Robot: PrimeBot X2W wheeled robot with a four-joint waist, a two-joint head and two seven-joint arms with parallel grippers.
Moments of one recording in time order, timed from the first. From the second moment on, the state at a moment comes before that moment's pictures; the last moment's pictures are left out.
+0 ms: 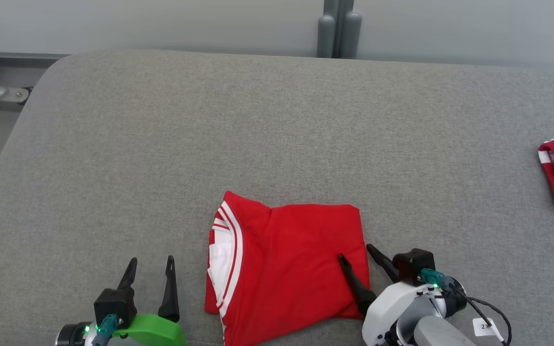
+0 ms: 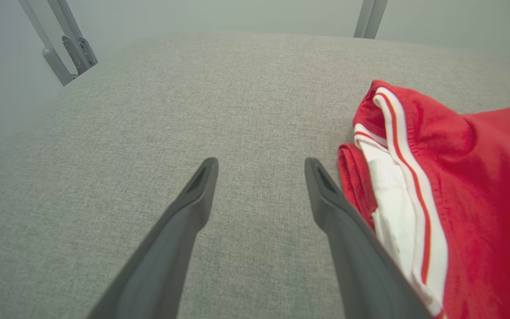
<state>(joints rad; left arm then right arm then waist) -0.06 0.05 -0.10 0.44 -0.15 0.00 -0.26 -0.28 -0.05 0.41 0.68 0.34 0.13 -0.26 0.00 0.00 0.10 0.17</state>
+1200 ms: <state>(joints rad) -0.05 0.05 -0.09 0.42 -0.16 -0.01 -0.26 -0.27 -0.05 0.18 0.70 0.29 0.13 -0.26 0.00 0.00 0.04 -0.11</state>
